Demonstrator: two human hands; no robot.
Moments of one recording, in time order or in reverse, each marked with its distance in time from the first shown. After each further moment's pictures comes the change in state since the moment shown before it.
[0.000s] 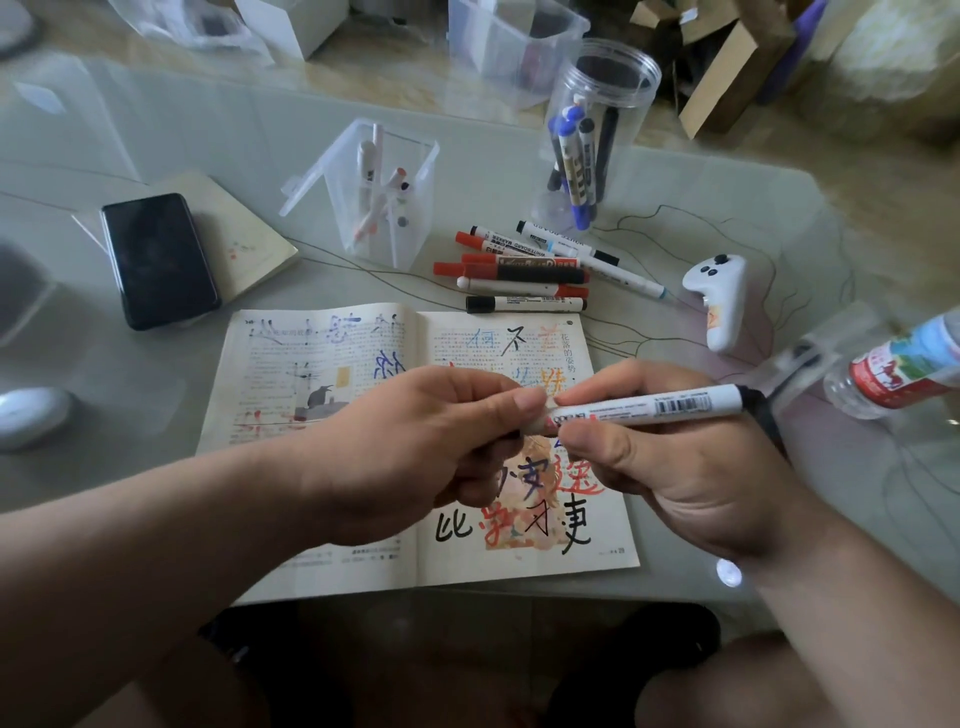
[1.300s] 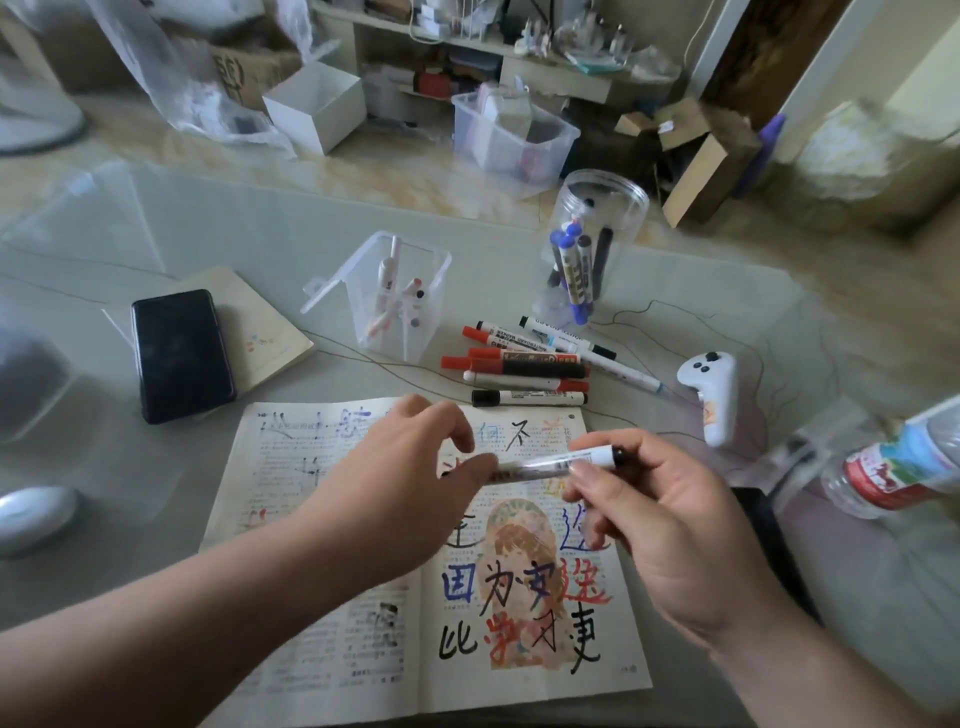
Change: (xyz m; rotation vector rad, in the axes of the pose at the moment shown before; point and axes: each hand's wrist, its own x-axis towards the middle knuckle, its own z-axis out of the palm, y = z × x) left_hand 0.014 0.017 -0.033 1.098 0.567 0.105; right_hand 0.022 -0.003 0.014 -0.114 0.285 -0.005
